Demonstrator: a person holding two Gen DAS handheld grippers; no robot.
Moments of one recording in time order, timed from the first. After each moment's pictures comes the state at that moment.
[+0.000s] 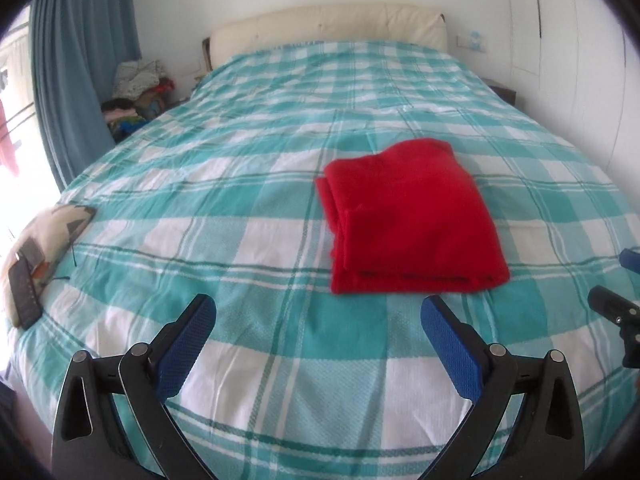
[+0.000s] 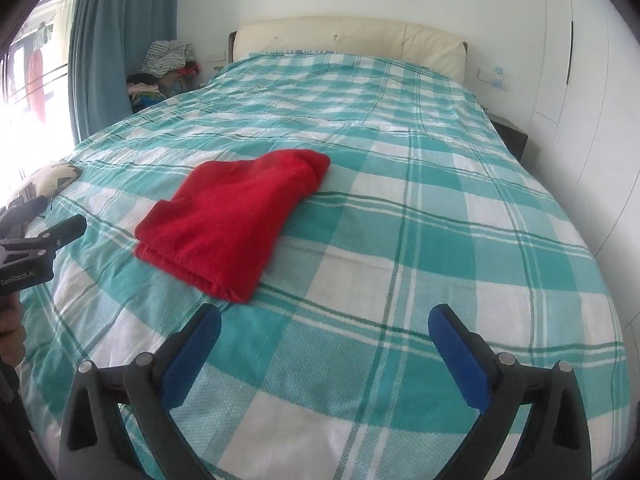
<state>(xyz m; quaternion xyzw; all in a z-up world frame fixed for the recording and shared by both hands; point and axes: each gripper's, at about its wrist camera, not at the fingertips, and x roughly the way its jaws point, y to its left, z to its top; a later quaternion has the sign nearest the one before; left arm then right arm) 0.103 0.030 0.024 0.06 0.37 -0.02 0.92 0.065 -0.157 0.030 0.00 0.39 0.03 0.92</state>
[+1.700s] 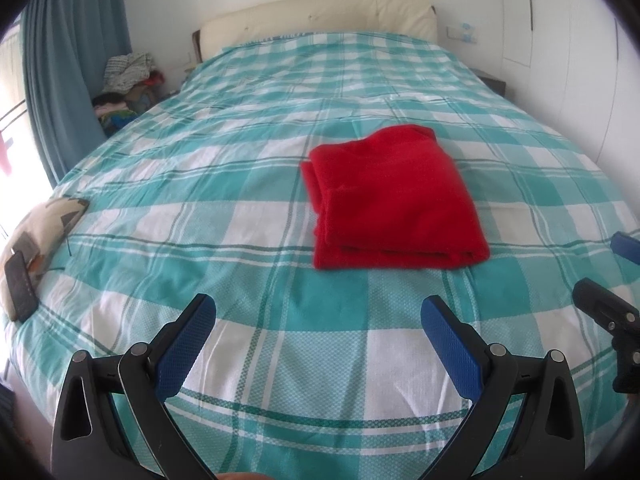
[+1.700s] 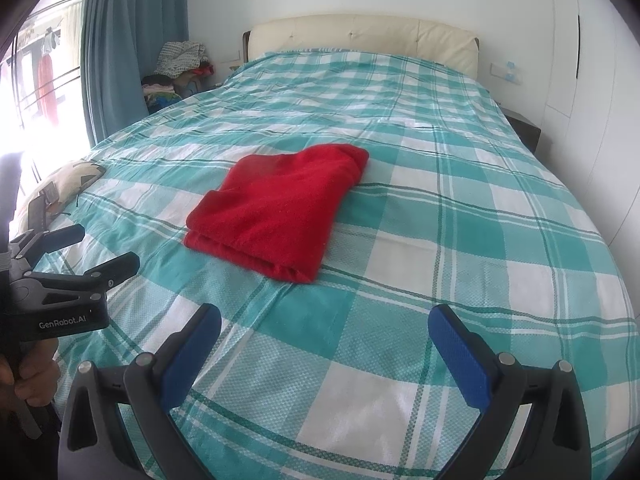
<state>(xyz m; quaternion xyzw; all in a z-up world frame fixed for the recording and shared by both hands) 0.082 0.021 0.026 0.07 0.37 -0.03 0.93 0.042 -0.119 0.046 -0.01 0.37 0.04 0.93</state>
